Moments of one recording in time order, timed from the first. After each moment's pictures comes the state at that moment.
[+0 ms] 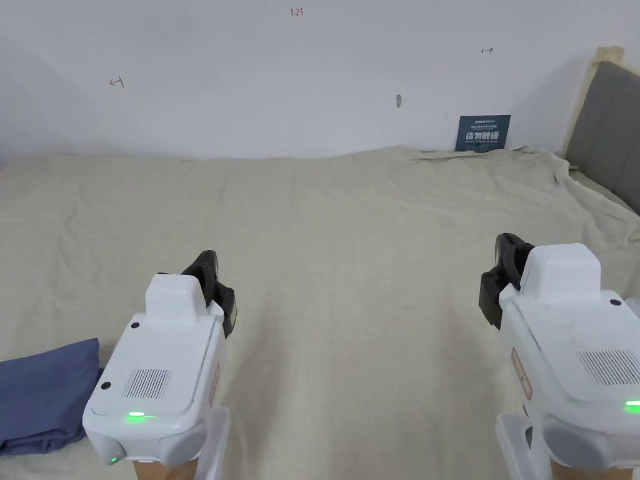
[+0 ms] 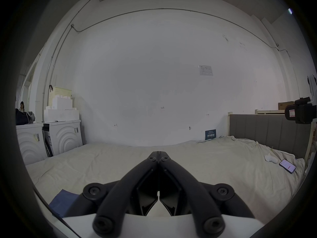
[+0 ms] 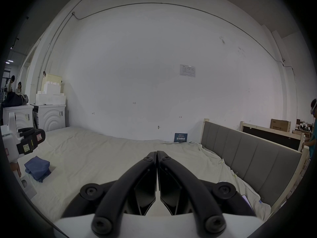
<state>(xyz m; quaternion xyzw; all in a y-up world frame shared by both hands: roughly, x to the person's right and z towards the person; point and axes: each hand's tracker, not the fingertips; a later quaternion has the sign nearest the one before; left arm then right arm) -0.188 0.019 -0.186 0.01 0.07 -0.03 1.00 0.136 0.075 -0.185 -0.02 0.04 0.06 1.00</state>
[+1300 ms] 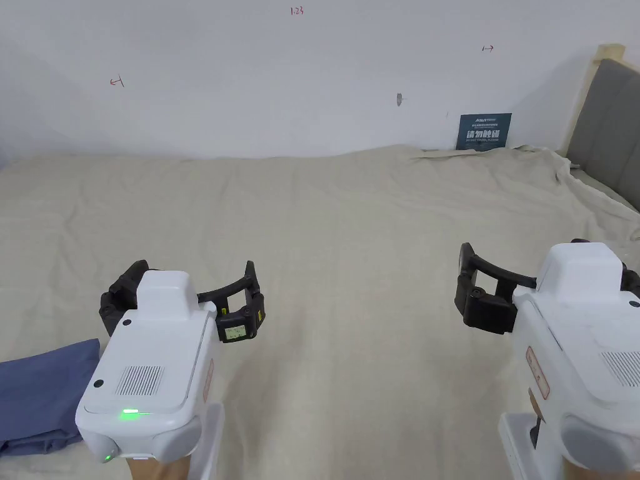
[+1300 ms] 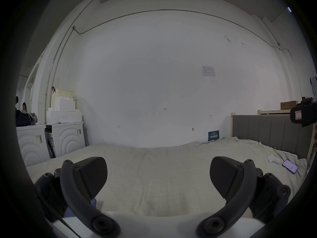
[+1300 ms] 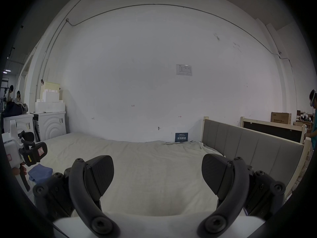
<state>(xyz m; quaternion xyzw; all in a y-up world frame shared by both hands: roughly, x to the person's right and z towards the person) -0.193 0.022 -0.188 0.02 0.08 -0.04 1.00 0.144 0.079 -0.183 -0.02 0.04 0.02 1.00</state>
